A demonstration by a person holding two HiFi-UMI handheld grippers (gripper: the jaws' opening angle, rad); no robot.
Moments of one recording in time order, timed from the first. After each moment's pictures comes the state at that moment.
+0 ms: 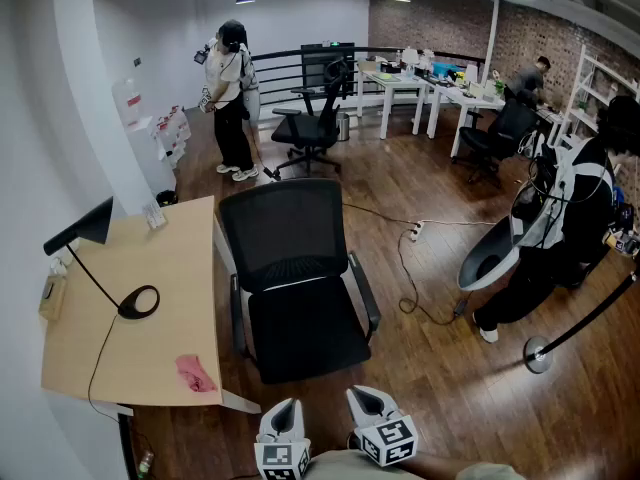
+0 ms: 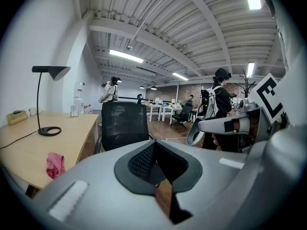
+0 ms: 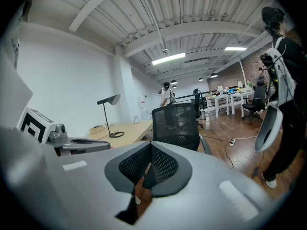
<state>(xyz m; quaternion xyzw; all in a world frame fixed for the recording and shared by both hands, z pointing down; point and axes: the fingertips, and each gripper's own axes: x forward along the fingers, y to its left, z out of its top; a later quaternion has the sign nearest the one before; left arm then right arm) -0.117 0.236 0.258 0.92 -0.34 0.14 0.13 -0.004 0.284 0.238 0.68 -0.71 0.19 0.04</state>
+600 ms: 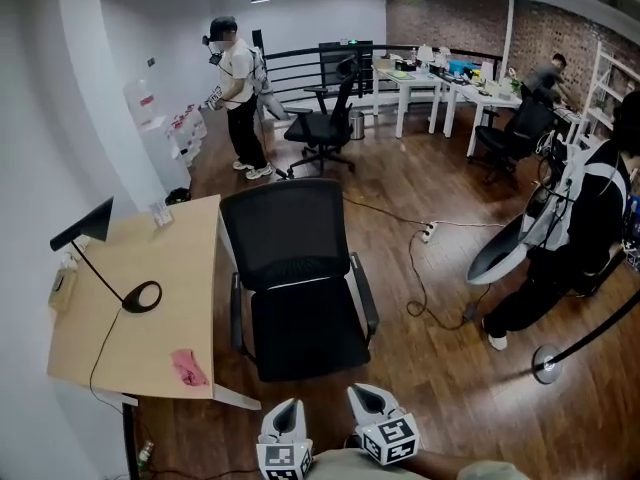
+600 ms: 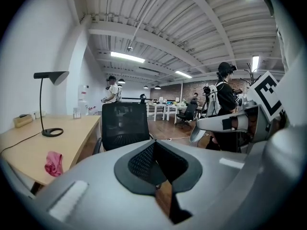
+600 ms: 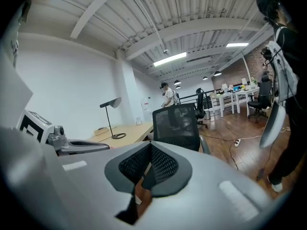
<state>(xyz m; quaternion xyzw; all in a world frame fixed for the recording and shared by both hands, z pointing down) -0.066 0.260 0.253 0.91 -0.36 0.16 0.11 0.047 0.295 0.240 0.65 -0.73 0.20 0.03</state>
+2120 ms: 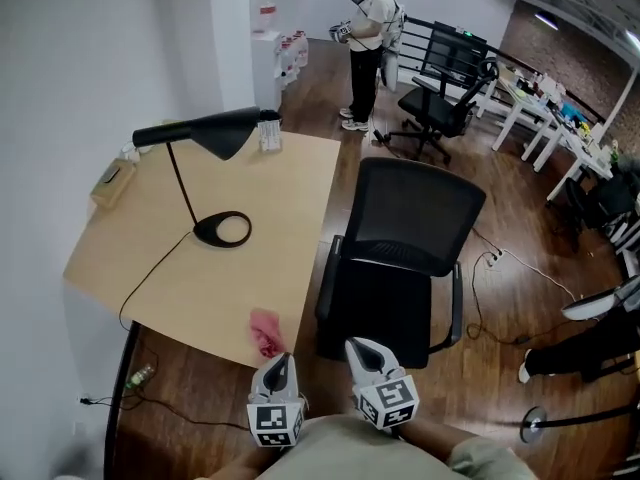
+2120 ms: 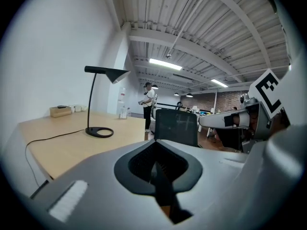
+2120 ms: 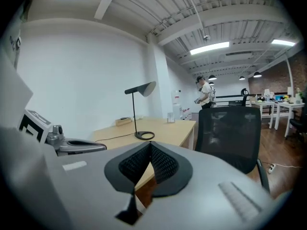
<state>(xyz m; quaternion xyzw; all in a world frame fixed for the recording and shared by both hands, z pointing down) -0.320 0.059 0.274 0.83 -0.53 0.09 0.16 -0.193 0.050 0.238 0.53 -0.83 0.14 0.11</state>
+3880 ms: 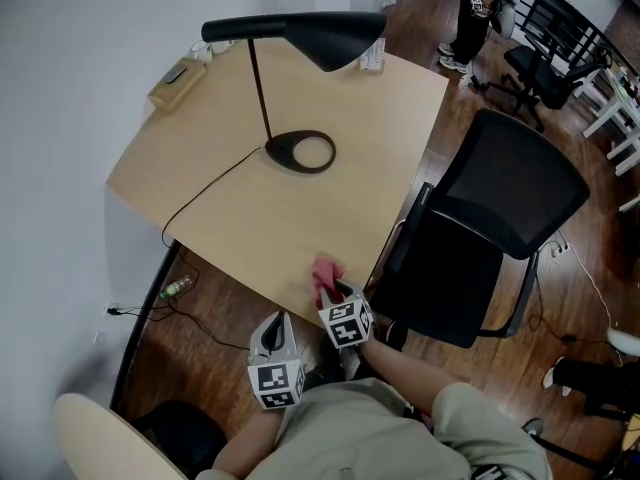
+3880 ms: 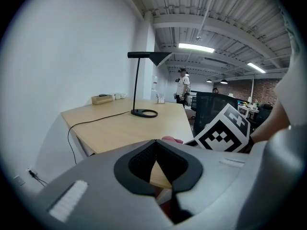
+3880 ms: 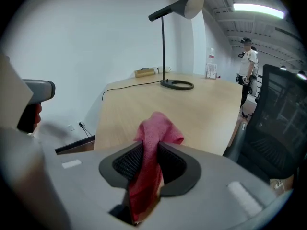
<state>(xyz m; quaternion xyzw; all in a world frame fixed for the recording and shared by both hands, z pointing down) -0.472 0.052 0.369 0.69 -0.67 0.15 0.21 -0.388 -0.025 0.485 0.36 -0.84 0.21 0.34</state>
